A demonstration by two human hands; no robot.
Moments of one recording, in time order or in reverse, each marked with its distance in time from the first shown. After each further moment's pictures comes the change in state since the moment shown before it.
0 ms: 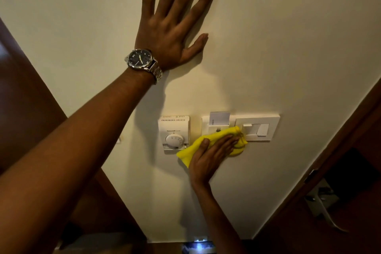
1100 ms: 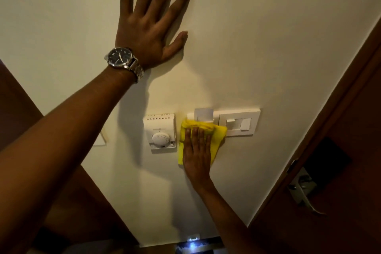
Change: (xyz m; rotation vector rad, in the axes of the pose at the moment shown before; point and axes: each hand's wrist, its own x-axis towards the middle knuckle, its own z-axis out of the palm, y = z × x) left_hand -0.001 -0.002 0.002 -0.007 0.000 0.020; right_hand 0.015 0.054 -0.012 -0.569 -0.164 -0.734
